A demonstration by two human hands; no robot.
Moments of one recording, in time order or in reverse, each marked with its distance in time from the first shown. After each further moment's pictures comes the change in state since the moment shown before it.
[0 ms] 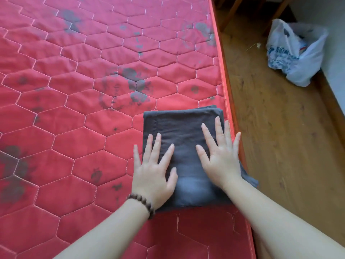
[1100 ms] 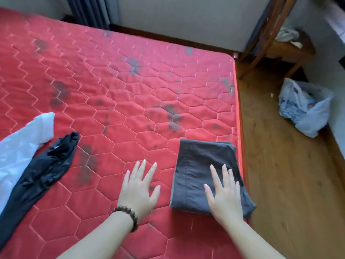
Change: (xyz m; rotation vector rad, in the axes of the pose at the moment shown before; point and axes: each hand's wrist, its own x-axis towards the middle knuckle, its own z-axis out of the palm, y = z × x) left_hand -0.081 -0.047 -0.136 -0.029 -0.099 -0.317; right_hand -0.076 -0.081 -0.074 -0.044 -0.220 0.099
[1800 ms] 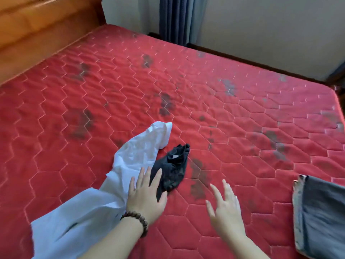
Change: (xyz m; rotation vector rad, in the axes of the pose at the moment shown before) left_hand -0.065 -0.360 -0.131 0.087 0.056 -0.293; right_hand -0.047 -0.393 0.094 0.050 -0.112 -0.222
